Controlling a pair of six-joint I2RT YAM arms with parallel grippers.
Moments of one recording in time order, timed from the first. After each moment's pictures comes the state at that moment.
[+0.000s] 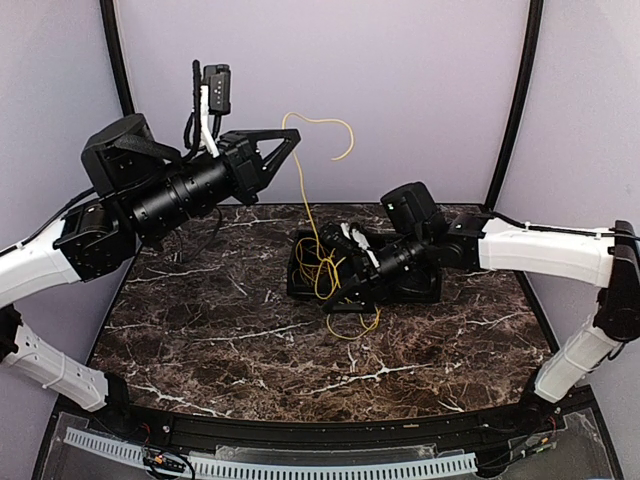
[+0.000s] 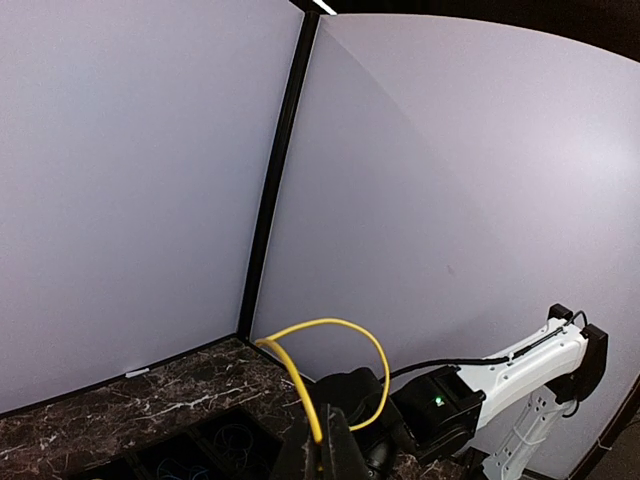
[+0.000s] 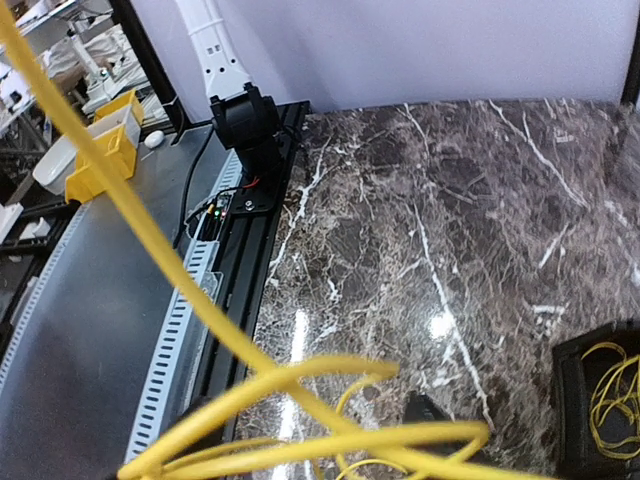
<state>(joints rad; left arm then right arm) -1.14 1.23 1.34 0.06 -0.21 -0.21 0.87 1.54 1.20 -0.32 -0.85 -0.30</state>
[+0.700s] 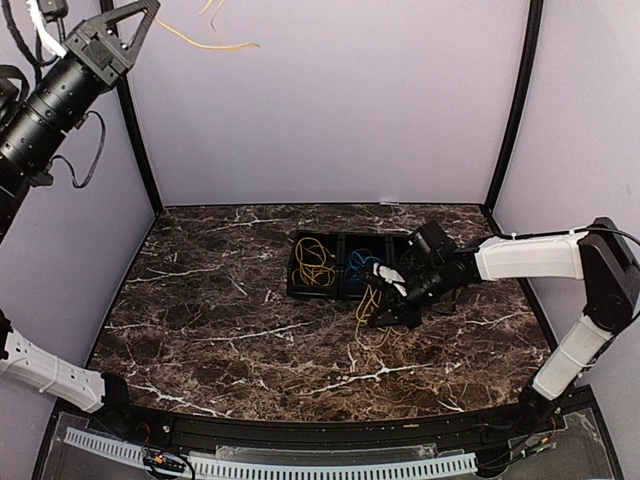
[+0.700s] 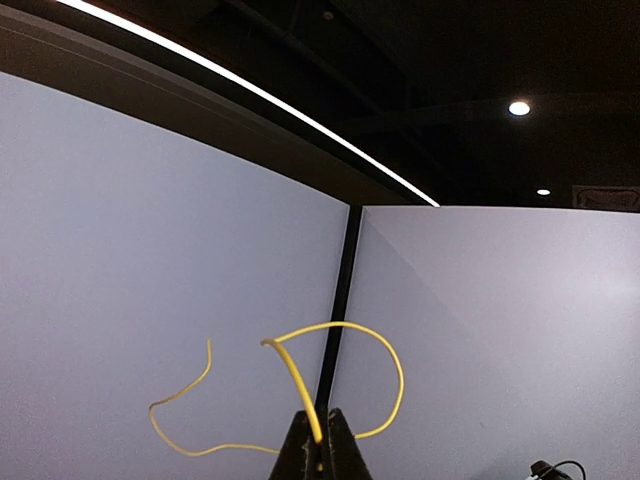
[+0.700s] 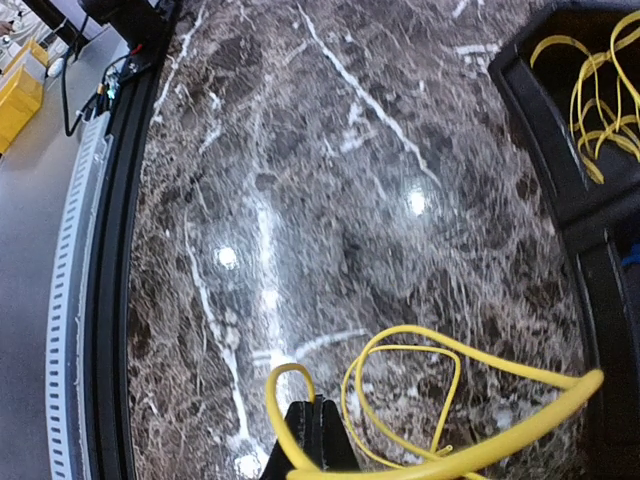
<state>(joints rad) -1.14 1.11 1.67 0.00 -0.35 0.01 0.67 1.59 0.96 -0.40 -0.74 -0.47</state>
